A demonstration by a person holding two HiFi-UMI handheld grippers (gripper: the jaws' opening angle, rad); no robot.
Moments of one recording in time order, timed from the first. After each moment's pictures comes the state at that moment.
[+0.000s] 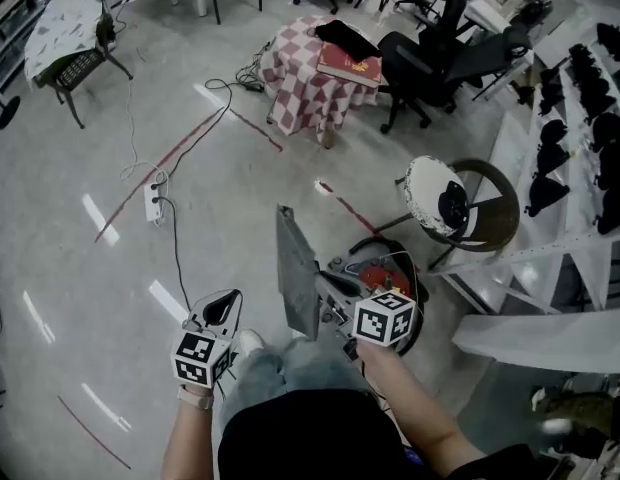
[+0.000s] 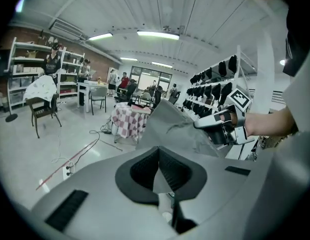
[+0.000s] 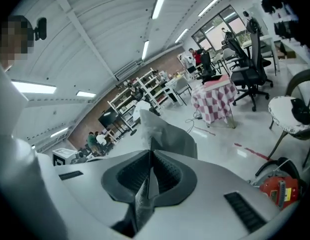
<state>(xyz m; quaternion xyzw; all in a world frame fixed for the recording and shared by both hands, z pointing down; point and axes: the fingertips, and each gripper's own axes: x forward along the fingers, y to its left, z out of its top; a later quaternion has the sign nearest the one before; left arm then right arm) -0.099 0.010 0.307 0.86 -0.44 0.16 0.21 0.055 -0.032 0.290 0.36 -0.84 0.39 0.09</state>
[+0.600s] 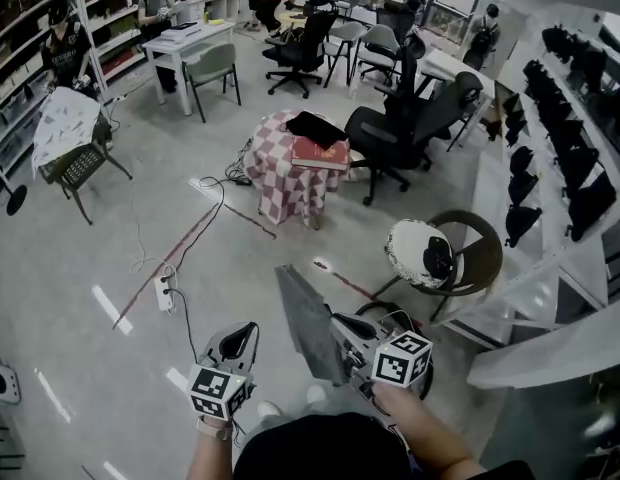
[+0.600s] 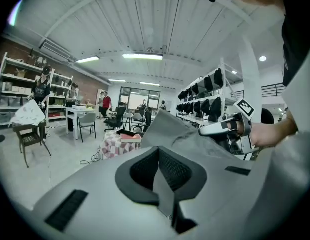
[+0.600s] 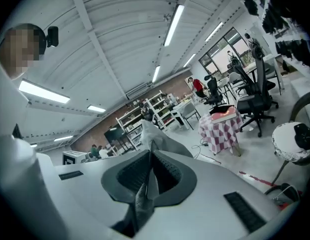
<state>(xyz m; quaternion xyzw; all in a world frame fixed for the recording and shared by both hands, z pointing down) -0.046 -0.045 0.150 0.90 -0.42 0.09 0.11 0.105 -0.047 0.135 0.38 -0.87 0.31 -0.01</state>
